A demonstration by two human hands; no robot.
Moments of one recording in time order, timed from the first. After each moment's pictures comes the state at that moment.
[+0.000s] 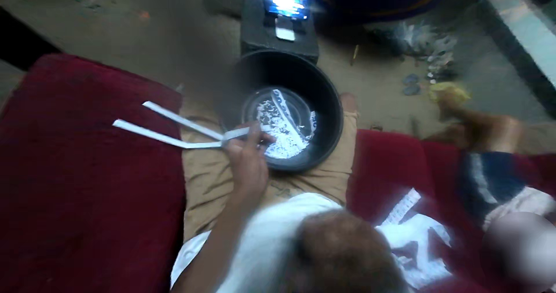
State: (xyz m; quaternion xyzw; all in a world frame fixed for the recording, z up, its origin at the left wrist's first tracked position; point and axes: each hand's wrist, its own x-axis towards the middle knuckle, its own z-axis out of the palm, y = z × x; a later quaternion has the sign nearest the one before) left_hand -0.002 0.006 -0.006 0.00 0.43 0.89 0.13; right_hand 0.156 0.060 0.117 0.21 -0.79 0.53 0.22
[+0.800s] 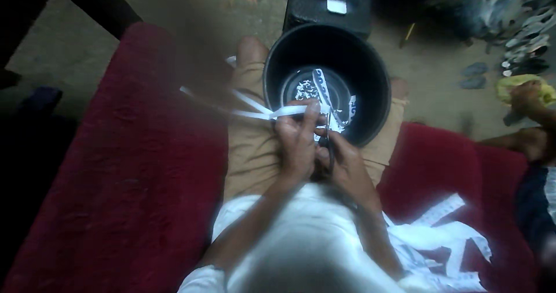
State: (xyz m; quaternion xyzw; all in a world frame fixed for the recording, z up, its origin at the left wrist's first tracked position) left_hand 0.025 -0.002 0.016 0.10 0.48 0.87 0.12; right_hand 0.106 0.097 0.000 -0.05 -0.85 0.51 0.12
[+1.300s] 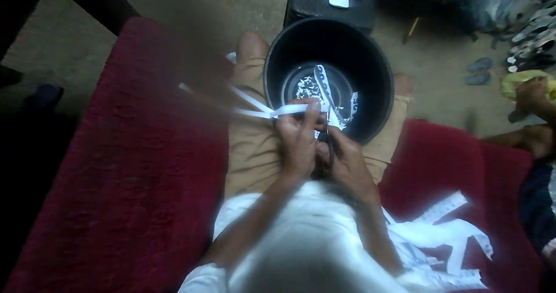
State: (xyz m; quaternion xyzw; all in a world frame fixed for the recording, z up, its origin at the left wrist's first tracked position) left_hand 0.023 0.002 0.010 0.08 0.47 0.87 0.11; right_hand 0.100 0.098 -0.001 -0.04 -0.85 0.50 0.13
